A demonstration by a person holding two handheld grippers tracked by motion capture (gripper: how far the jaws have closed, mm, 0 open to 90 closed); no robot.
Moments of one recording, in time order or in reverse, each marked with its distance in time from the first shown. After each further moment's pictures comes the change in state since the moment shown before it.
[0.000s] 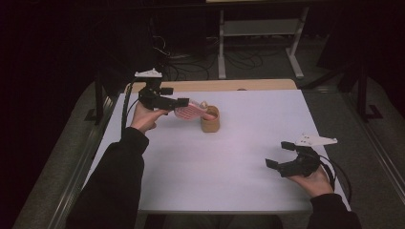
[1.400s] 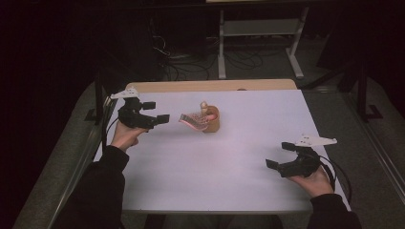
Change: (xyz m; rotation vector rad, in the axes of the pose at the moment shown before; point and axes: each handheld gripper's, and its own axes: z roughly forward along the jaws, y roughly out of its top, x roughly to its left) left arm 0.014 -0.058 -0.046 -0.044 0.013 0.013; right arm -0.001 -0.002 0.001 0.013 -0.010 0.001
